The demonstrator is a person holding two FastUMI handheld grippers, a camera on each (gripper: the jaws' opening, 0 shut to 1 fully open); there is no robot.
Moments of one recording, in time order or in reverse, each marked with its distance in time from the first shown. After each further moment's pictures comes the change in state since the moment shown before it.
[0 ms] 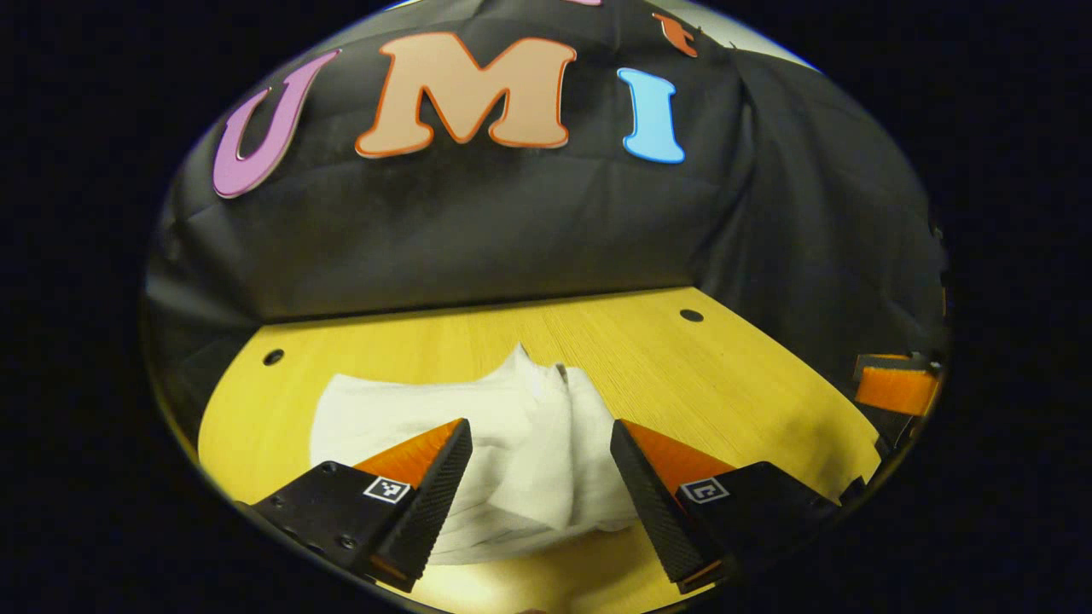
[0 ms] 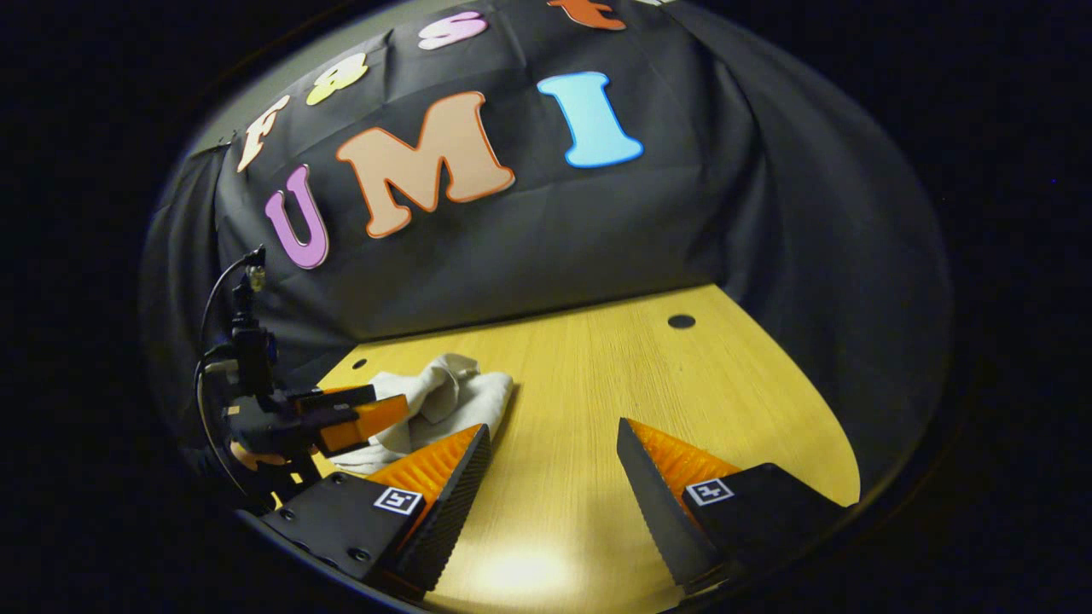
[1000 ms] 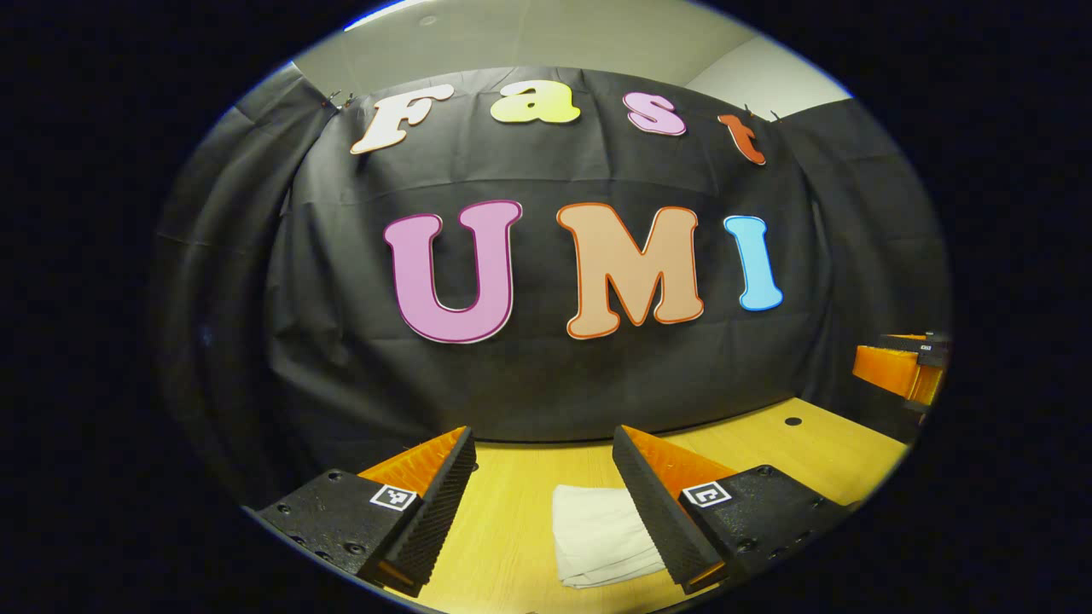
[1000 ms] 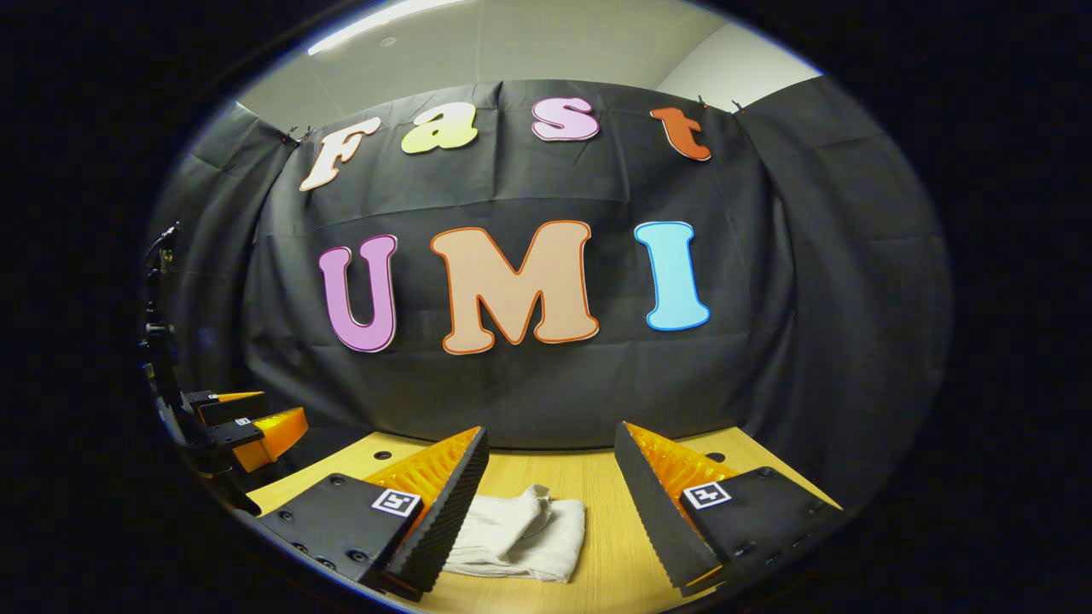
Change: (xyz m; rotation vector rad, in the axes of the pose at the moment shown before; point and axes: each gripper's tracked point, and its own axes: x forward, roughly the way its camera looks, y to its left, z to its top) left arm -0.195 0.165 0.114 0.030 -0.423 0.358; right arm -0.048 0.185 0.119 -0.142 -0.410 -0.029
